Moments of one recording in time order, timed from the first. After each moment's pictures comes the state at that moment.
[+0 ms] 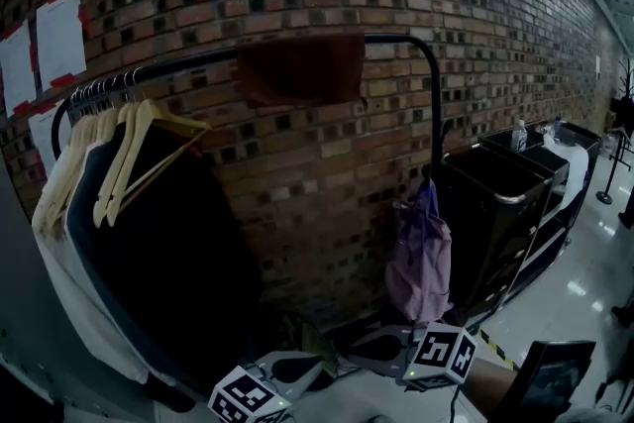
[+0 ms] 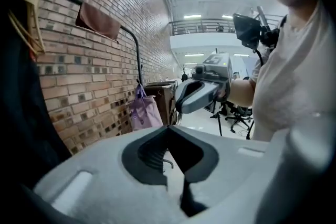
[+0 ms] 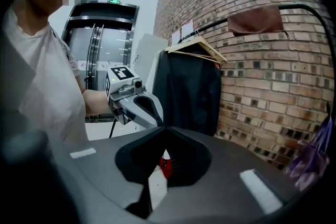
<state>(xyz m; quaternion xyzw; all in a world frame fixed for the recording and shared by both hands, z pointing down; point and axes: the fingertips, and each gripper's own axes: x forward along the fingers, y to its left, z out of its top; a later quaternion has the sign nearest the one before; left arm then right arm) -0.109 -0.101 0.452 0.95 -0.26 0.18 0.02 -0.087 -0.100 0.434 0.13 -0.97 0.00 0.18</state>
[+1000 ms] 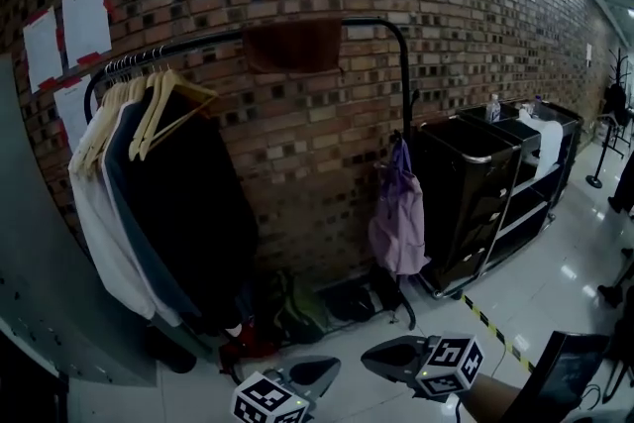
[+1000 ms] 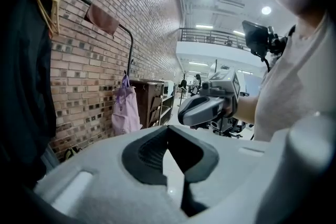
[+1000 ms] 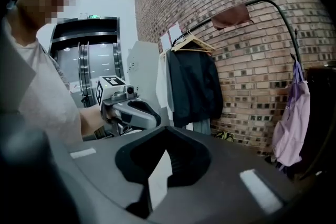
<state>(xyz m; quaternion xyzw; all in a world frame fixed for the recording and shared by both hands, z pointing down) -0.047 0.116 0.483 0.95 -0.27 0.13 0.11 -0.021 0.118 0.481 0.17 -0.96 0.13 0.15</state>
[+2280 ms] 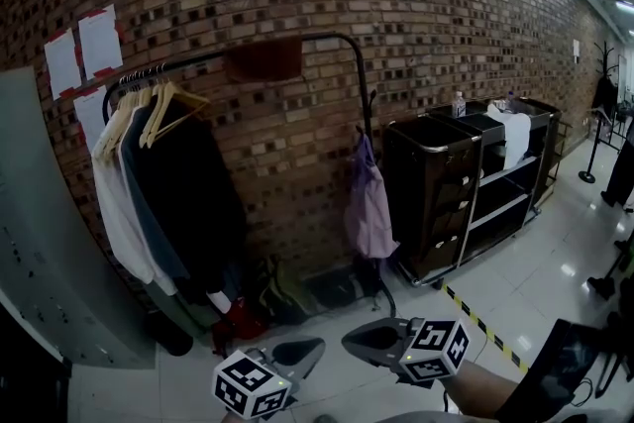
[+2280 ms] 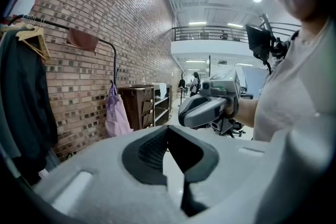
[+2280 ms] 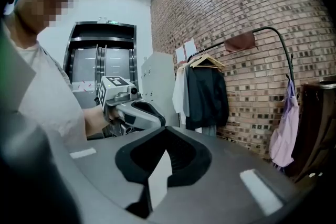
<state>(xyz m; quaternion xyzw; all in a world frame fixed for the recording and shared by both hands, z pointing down) 0.044 0.259 0.448 0.94 -0.29 0.15 0.07 0.062 0.264 0.443 0.14 -0.98 0.08 0.11</state>
